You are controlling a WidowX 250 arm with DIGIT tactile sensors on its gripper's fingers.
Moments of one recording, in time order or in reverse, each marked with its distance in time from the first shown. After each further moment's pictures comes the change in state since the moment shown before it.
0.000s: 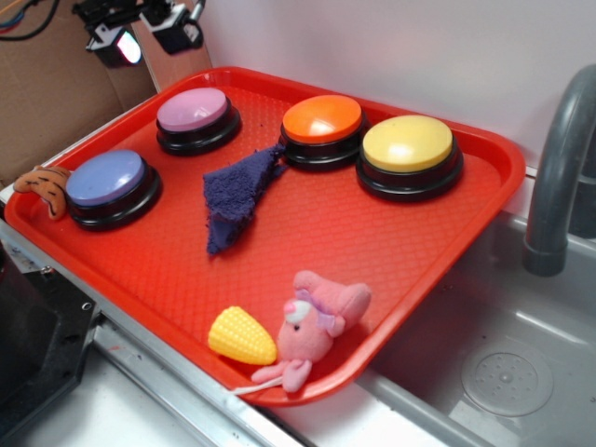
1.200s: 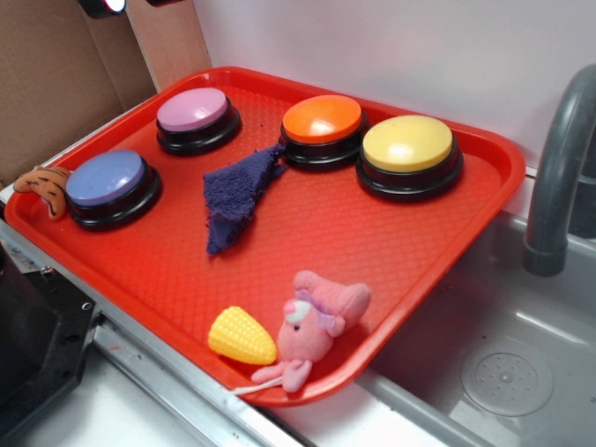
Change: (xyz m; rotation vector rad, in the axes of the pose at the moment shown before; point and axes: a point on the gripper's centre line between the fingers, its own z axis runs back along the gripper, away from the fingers) arm 0.005 -0.013 0.041 0.025 0.098 -0.069
